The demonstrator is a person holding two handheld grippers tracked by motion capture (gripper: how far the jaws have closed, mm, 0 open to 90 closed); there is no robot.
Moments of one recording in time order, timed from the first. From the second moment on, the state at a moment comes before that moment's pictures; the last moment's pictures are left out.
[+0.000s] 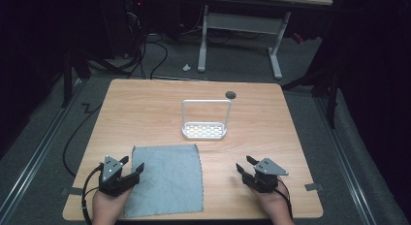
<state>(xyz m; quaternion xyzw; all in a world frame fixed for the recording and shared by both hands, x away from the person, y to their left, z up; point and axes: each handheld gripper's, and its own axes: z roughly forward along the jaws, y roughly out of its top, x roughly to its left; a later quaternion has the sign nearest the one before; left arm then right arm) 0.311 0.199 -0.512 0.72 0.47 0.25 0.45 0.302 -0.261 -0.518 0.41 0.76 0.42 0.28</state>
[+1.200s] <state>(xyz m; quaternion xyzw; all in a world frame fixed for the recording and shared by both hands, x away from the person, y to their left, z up) 0.294 0.195 -0.530 0.80 0.44 0.21 0.35 0.321 -0.122 -0.529 0.27 0.88 0.36 0.17</state>
